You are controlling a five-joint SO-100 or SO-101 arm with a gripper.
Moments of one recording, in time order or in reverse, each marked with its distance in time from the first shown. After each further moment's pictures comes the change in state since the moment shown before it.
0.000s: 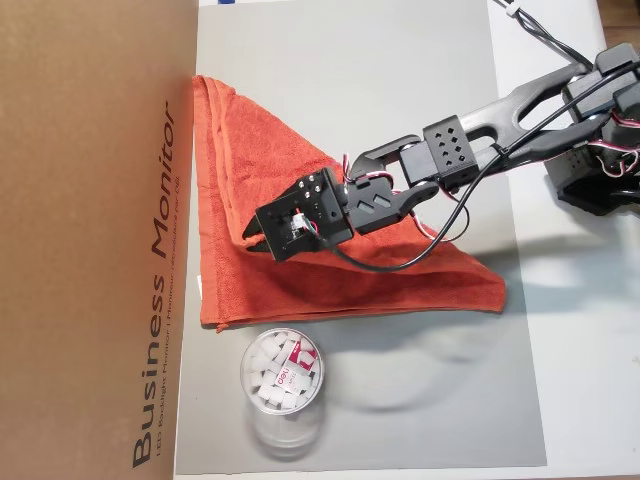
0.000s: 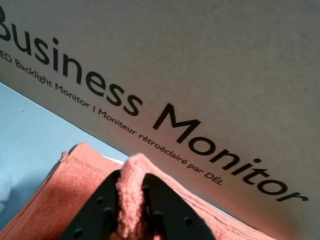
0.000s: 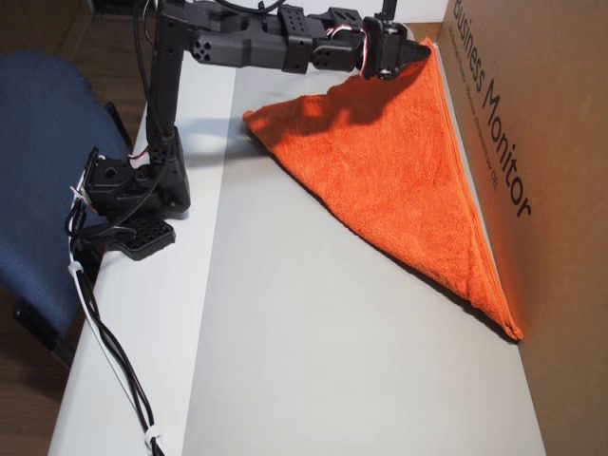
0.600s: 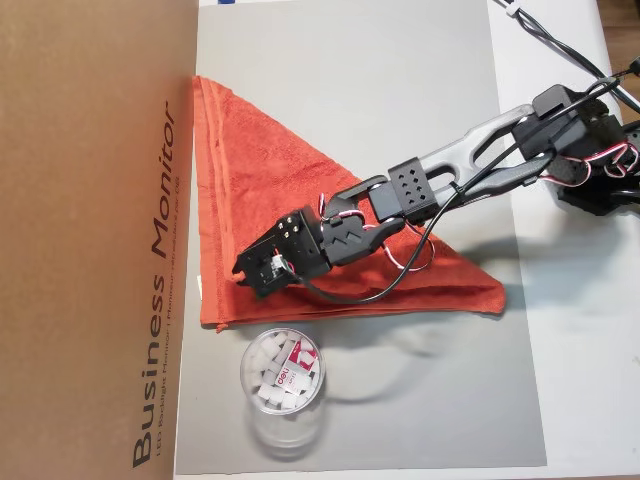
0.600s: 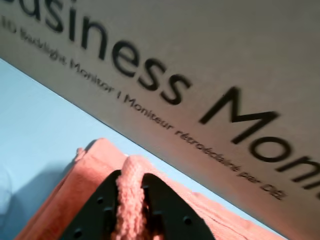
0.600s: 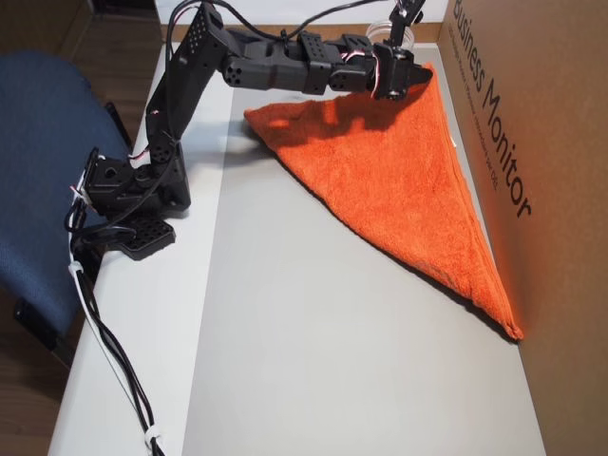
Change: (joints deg) arm -2.7 -22.1 -19.6 0.0 0.4
